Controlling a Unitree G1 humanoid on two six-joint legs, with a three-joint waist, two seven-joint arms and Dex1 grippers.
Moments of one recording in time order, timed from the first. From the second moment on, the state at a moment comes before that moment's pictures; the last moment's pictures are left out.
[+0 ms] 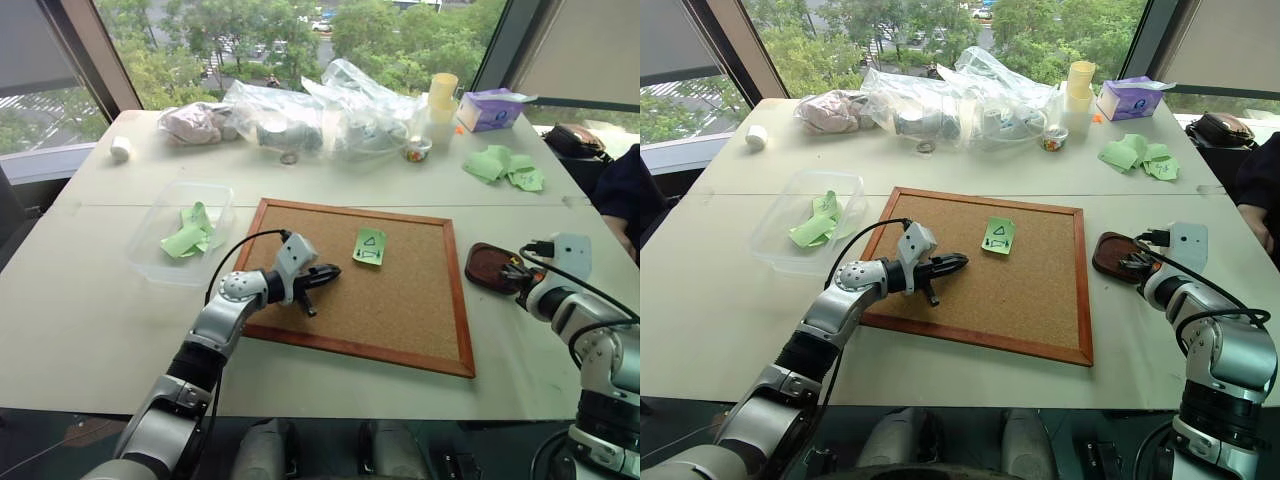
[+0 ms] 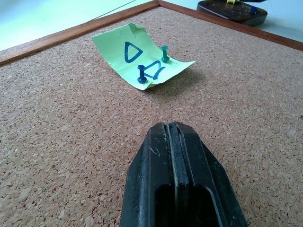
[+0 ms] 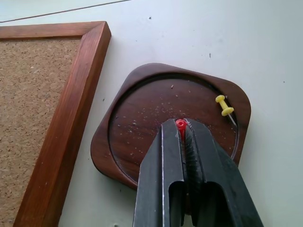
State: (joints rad) left arm -0.47 0.26 -0.25 0.29 -0.17 0.19 -0.81; right arm -0.20 -0.49 -0.51 -0.20 0.34 1.02 0.30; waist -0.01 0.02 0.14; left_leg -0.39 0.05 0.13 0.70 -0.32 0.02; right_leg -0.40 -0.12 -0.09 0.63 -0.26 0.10
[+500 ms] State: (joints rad) left arm -0.47 0.26 -0.25 0.29 -0.17 0.19 -0.80; right arm -0.21 -0.50 -0.45 -0.20 0.38 1.00 0.32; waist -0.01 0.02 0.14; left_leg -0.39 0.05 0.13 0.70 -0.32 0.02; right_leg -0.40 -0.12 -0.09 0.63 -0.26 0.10
